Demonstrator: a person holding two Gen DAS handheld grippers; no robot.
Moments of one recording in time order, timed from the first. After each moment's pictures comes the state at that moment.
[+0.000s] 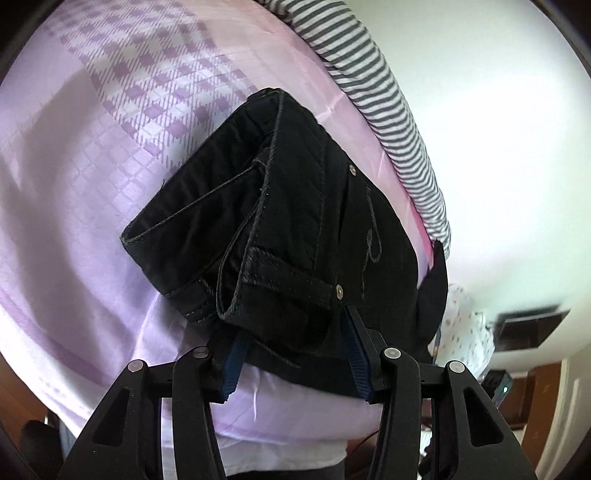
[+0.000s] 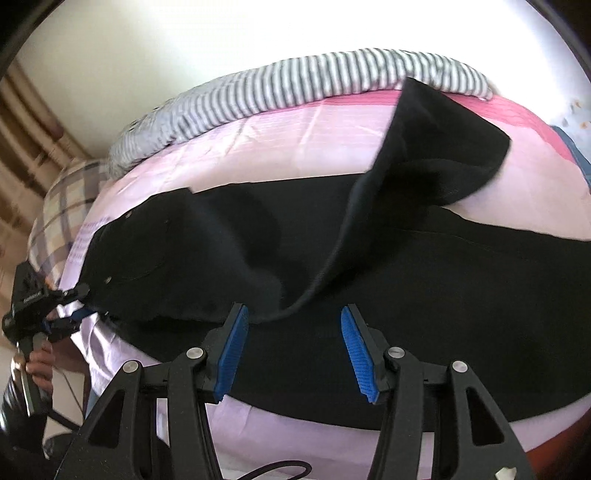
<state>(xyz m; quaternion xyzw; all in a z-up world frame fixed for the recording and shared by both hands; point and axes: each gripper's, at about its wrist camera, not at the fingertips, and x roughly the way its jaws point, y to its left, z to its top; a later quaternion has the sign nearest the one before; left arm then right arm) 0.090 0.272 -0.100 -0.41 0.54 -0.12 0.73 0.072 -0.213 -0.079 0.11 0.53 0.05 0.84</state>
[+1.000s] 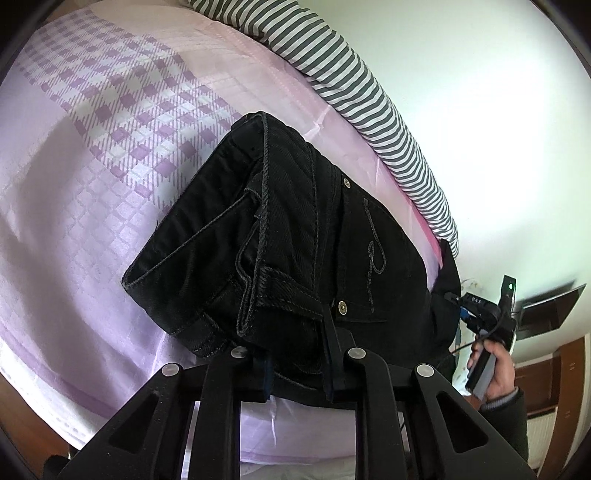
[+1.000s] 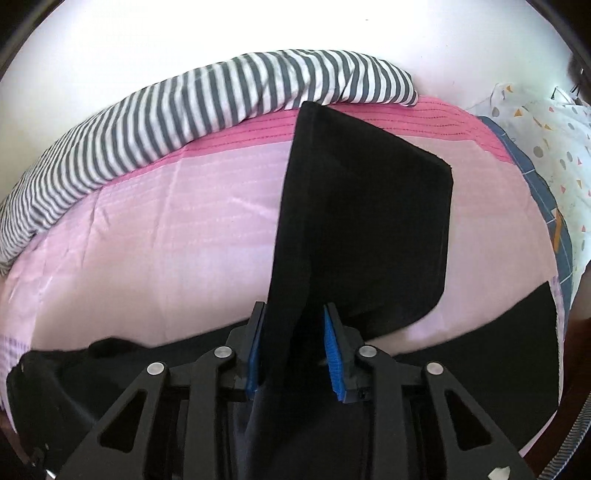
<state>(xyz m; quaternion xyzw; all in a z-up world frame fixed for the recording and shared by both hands) 0.096 0.269 -0.095 -0.35 0.52 -0.12 0.77 0.225 -0.274 -0.102 0.10 0.55 -0.17 0.81</state>
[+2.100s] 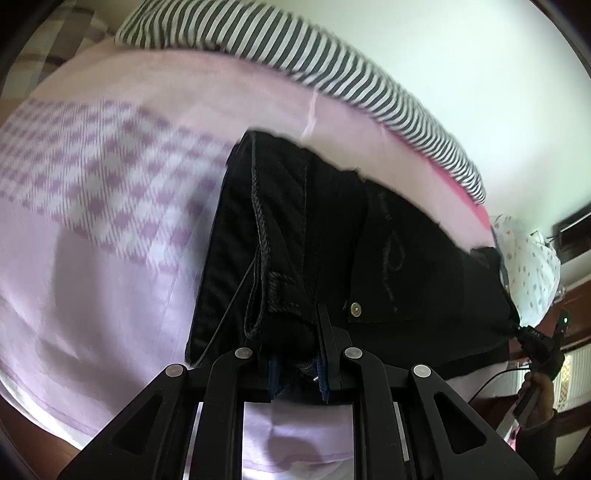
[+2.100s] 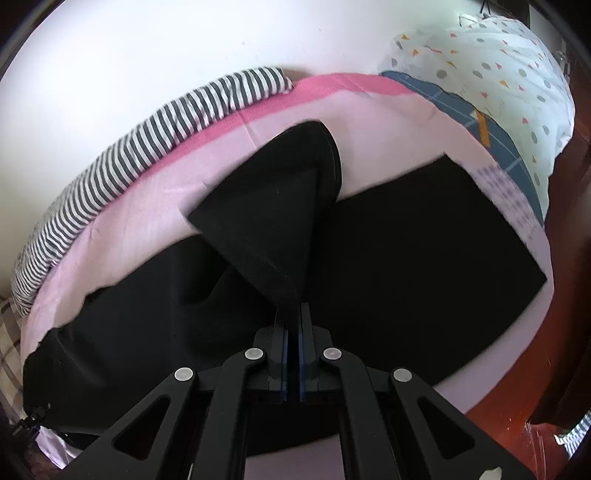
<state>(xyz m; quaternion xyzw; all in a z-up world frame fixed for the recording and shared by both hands) 0.130 0.275 -0.090 -0.19 0.56 -0.15 0.79 0.037 -0.325 -0.087 0.22 0.48 -0.23 0.82</state>
